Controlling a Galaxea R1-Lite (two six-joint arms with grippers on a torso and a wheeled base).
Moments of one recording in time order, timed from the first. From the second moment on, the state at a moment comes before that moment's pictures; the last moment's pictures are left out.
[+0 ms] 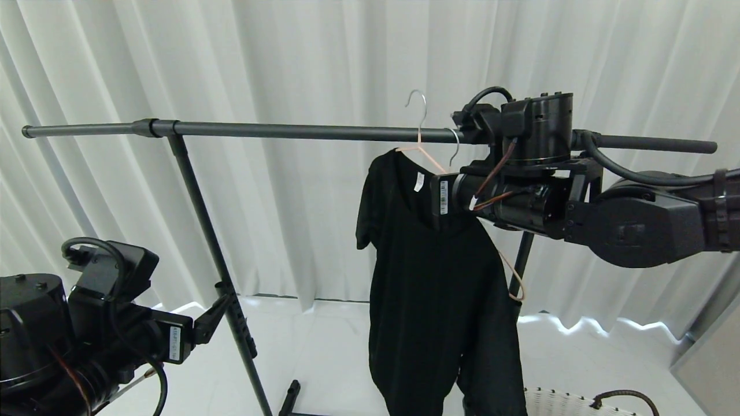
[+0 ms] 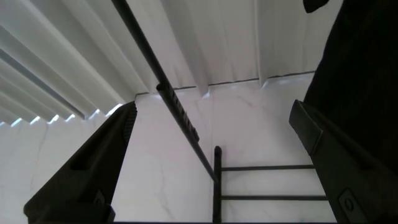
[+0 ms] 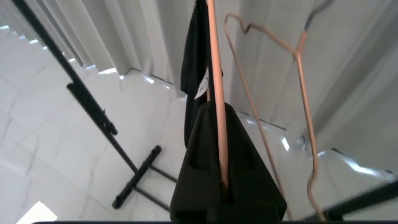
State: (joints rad) left arm -0.24 1.33 -0.24 -0.77 0.23 0.21; right arm 0.76 1.89 -1.43 -0.23 -0.20 0.18
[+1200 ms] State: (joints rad) left arm -0.24 1.31 -0.22 -0.77 0.22 0.21; right arm 0.79 2.09 -1.60 -0.22 -0.20 0.18
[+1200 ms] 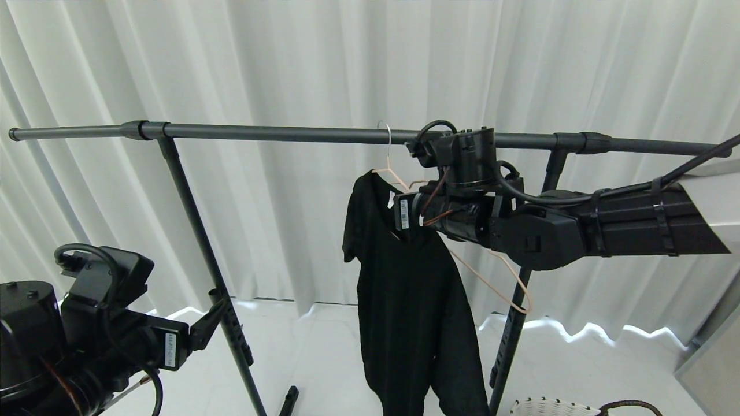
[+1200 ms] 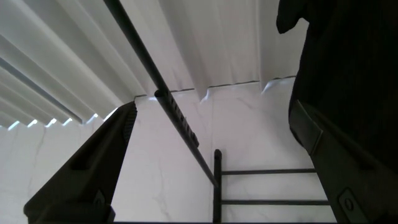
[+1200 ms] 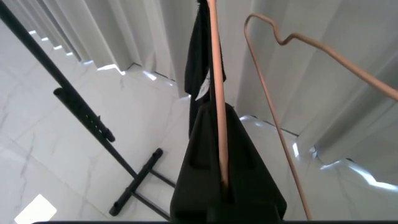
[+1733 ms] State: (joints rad) left arm -0.24 1.31 -0.21 -0.77 0.23 0.21; right arm 0.77 2.05 -1.59 -0.14 -0.20 0.18
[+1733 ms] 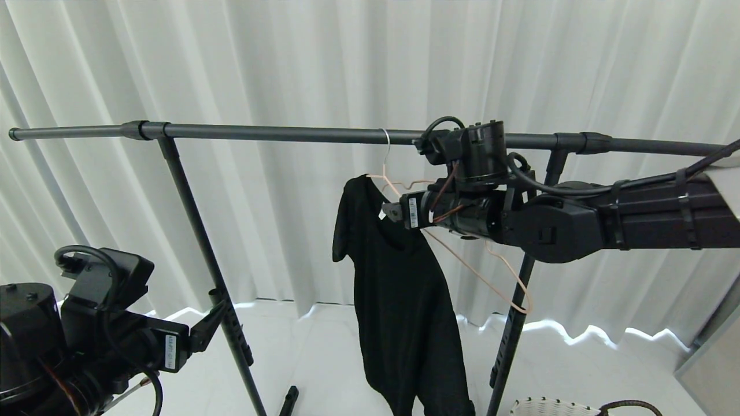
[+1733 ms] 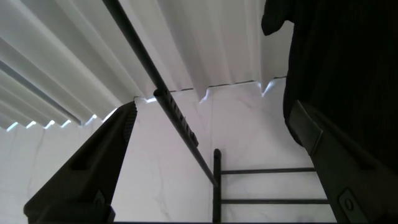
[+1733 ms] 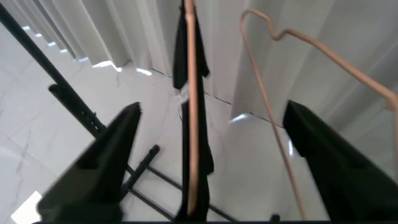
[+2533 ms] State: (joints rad) left arm -0.11 1.30 -0.22 -0.77 0.23 0.21; right arm 0.50 1.43 -1.21 0.37 -0.35 0.00
